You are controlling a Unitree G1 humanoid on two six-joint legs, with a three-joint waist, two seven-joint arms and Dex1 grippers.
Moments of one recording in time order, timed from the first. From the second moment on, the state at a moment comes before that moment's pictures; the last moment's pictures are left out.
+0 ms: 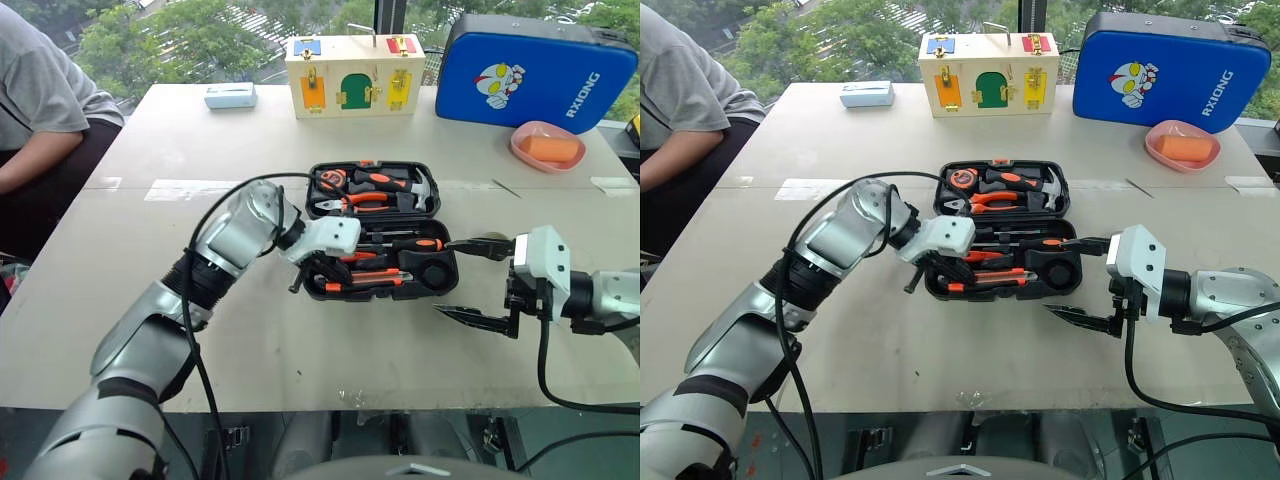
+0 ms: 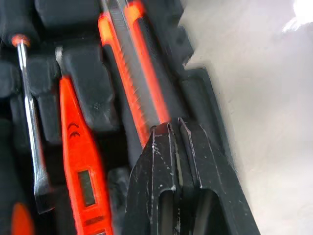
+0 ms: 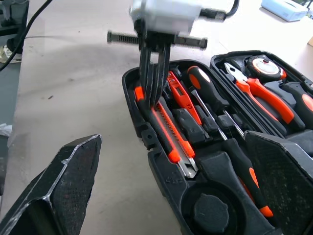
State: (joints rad) left arm -0.88 0.62 -0.57 0.21 0.03 0.31 -1.51; right arm -0.08 -0.86 -0.13 -0.61 0.59 0.50 0.96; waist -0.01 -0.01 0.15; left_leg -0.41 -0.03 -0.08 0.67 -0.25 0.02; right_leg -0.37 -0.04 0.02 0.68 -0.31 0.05
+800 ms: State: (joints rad) left arm -0.61 0.63 0.11 -0.17 -0.60 0.79 -1.25; right arm 0.34 -0.86 -0.63 -0.47 0.60 0.50 0.98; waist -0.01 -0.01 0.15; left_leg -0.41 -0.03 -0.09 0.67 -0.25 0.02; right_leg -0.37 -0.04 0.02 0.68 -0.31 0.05
